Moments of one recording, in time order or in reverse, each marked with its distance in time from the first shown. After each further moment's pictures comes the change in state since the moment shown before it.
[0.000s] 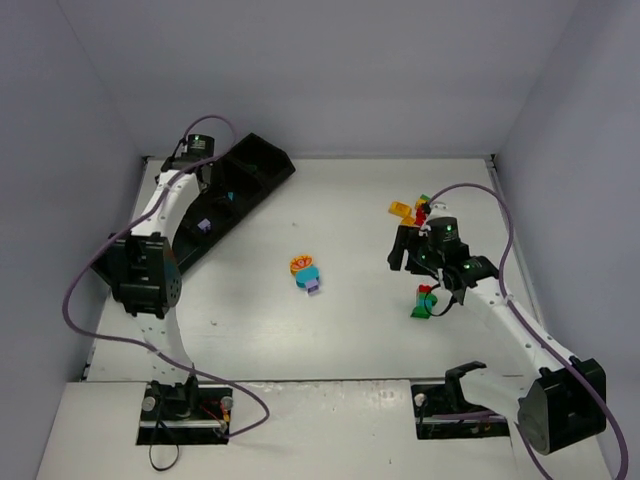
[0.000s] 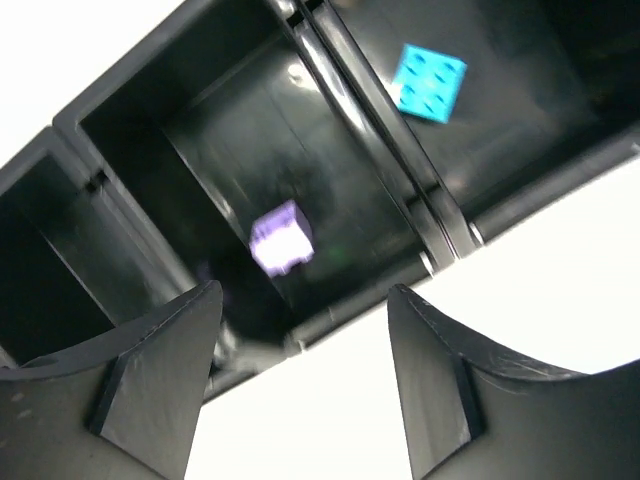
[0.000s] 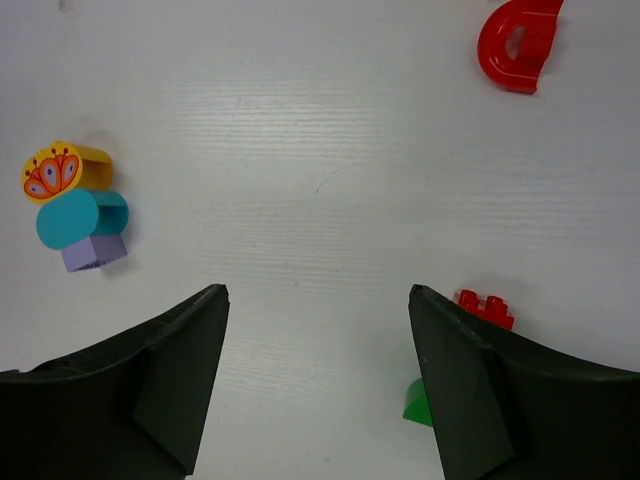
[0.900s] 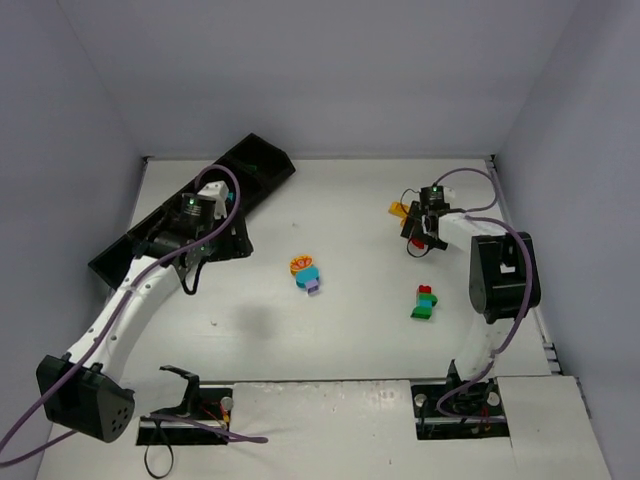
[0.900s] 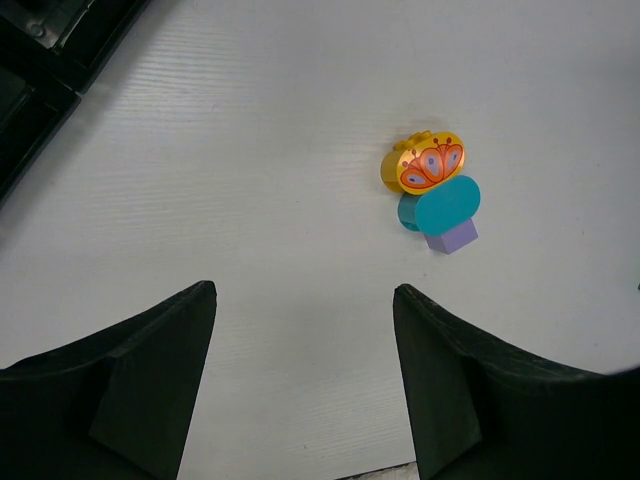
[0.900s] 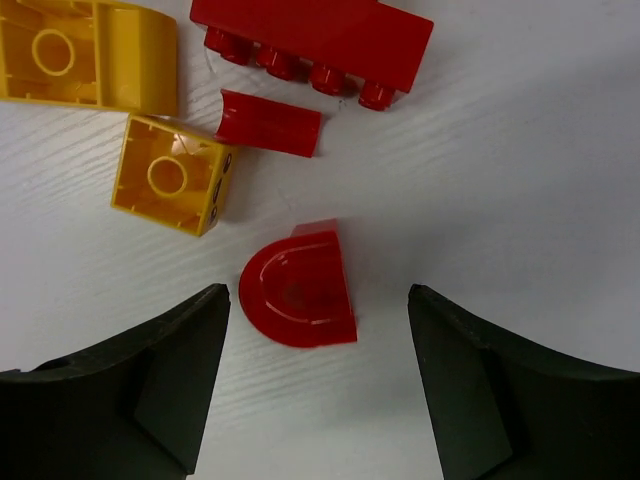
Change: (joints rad) left arm -0.207 -0.792 -0.658 0.045 0.303 -0.113; right arm -0.200 0.764 0.372 0.139 0.242 0.059
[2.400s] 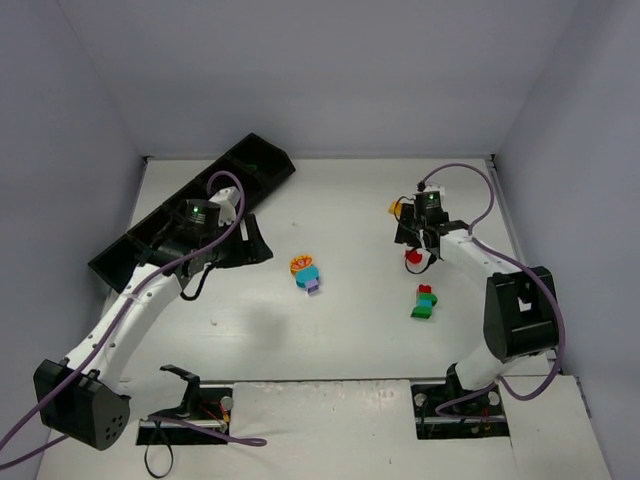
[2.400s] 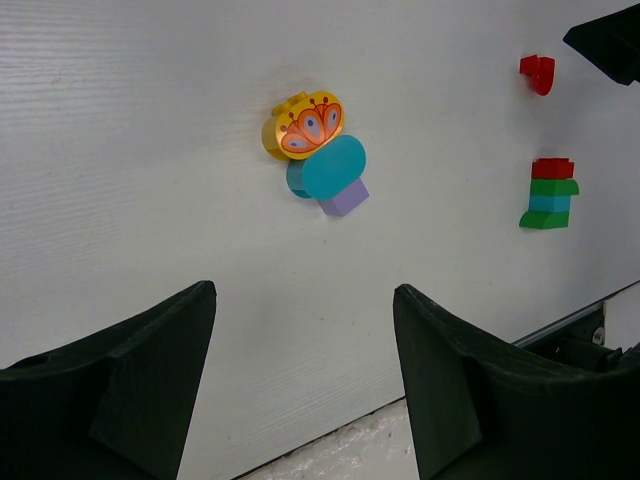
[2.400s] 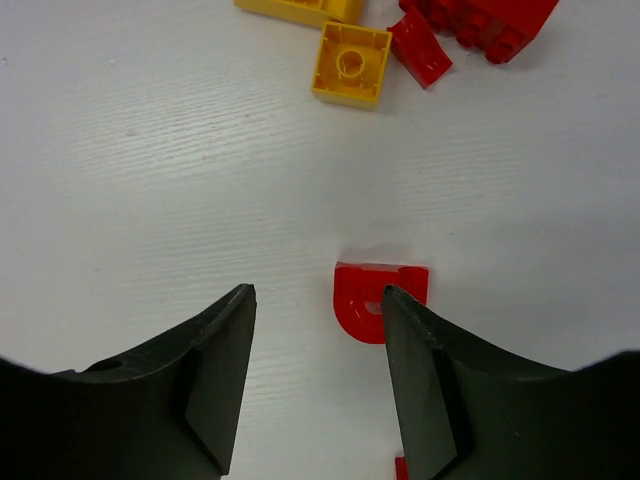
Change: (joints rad) left arm -0.044 -0.048 -0.066 0.084 0.206 -0.092; right arm 0.108 -0.264 -0.155 0.047 -0.083 -0.087
